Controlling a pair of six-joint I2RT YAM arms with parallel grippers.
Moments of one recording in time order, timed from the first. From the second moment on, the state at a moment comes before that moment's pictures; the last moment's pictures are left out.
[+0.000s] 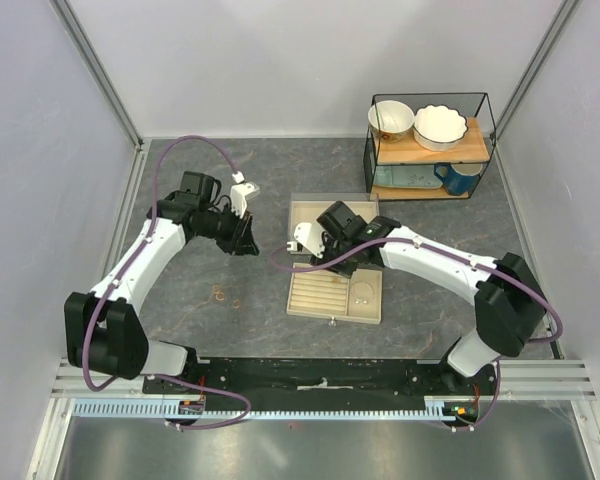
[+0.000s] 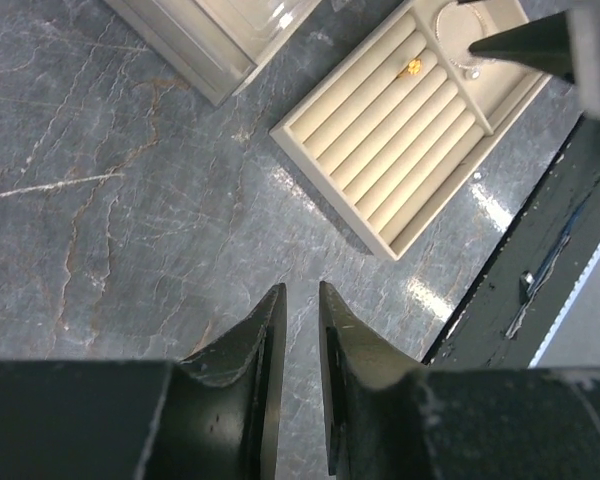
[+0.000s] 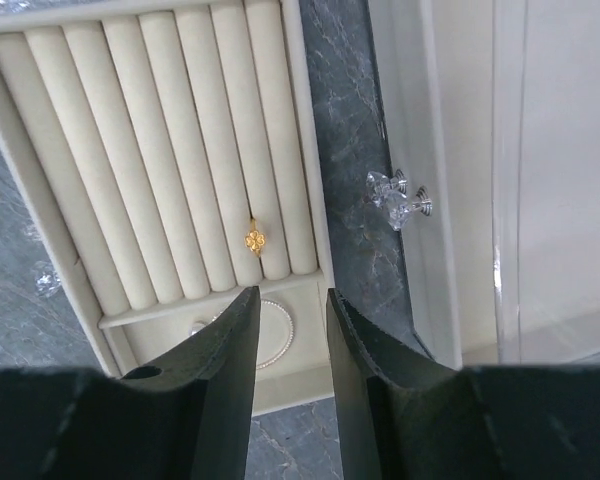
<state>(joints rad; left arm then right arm) -0.22 1.38 1.10 -0.77 0.70 0.34 0.82 1.60 1.17 -0.65 -0.05 -0.50</state>
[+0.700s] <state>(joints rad) -0.16 1.17 0.76 -0.83 0.49 0.70 0.83 1.49 1.21 -0.68 -0.13 -0.53</state>
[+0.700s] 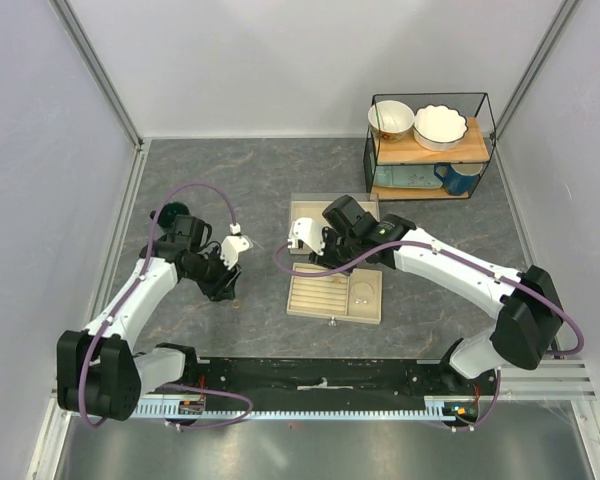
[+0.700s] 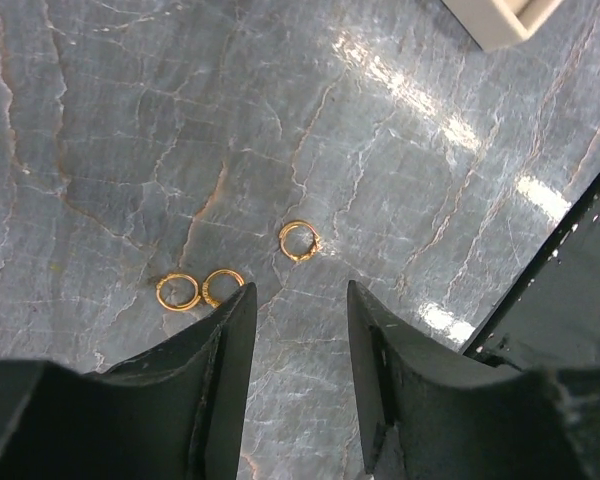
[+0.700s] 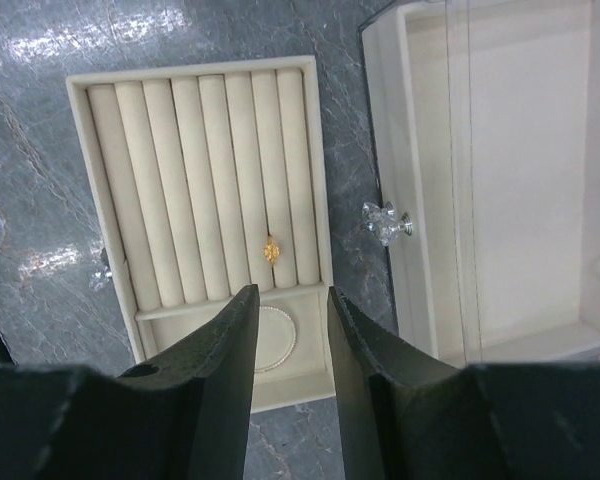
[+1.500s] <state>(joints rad) -0.25 1.07 0.57 -0.76 0.51 1.22 0.83 1.49 1.16 -0.64 -0.15 -0.53</state>
